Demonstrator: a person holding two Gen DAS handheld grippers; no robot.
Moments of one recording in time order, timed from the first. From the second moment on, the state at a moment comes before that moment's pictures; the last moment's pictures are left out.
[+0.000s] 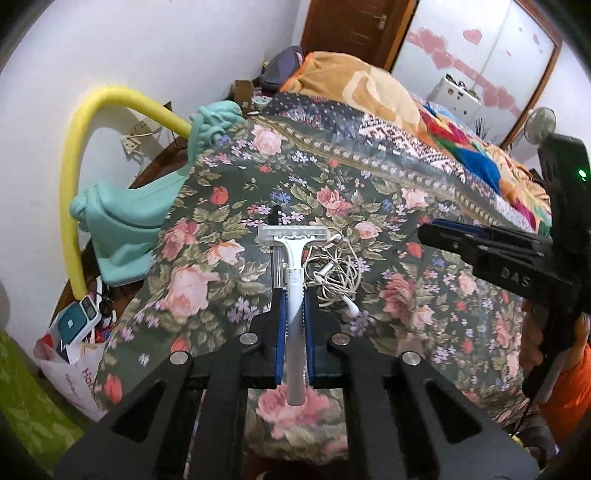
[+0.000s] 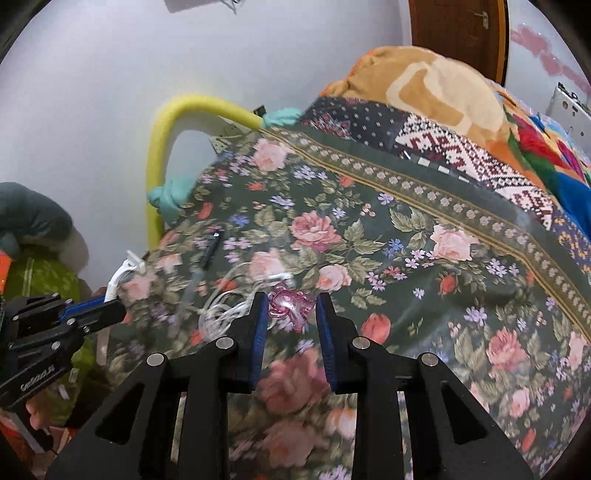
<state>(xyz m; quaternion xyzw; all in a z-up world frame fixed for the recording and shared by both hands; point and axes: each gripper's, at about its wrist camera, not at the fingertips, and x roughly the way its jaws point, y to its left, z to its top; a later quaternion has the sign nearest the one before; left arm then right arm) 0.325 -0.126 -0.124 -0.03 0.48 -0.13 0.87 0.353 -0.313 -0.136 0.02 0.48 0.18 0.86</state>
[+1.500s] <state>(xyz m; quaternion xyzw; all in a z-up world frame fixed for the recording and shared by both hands) 0.056 0.097 -0.179 -0.15 0.51 0.10 0.84 0.148 -0.033 -0.145 -0.13 0.48 0.42 0.76</state>
